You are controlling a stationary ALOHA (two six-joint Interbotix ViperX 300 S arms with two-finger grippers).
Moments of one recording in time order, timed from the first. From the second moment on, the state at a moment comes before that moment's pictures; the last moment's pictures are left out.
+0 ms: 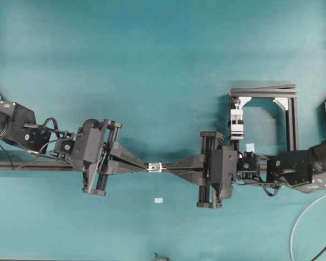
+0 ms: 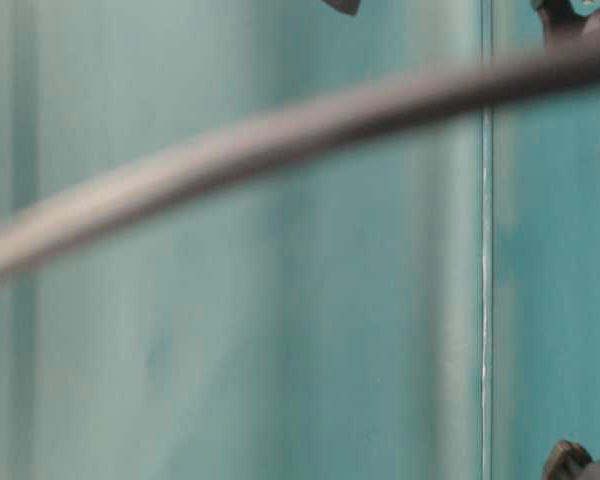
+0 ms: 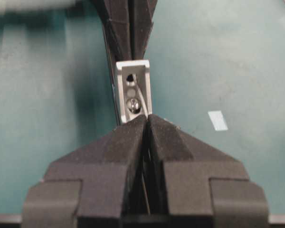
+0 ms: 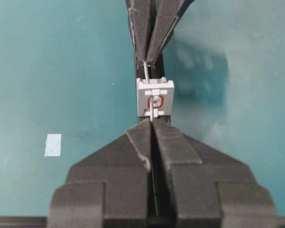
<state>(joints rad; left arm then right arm) -0.29 0.26 0.93 -0.08 -0.88 -0.05 0.43 0.30 0.76 0.67 -0.79 -0.13</state>
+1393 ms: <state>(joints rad) -0.32 0.09 1.00 -0.08 -0.72 -0.05 0.43 0.26 0.79 0.67 -0.79 -0.13</state>
